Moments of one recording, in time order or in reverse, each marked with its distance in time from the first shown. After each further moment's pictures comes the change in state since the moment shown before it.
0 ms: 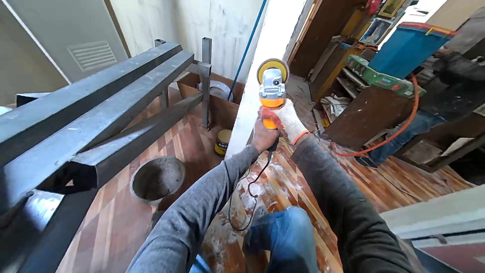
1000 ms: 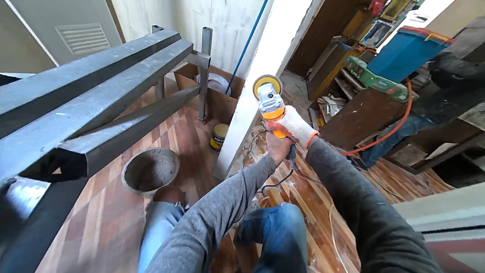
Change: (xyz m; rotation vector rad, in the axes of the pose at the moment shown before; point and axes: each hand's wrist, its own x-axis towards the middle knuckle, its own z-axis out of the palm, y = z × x) left_hand -0.031 -0.016 0.072 -0.354 0.195 -0.162; right_hand 0.010 0.023 -0.023 -0.240 -0.178 -0.099
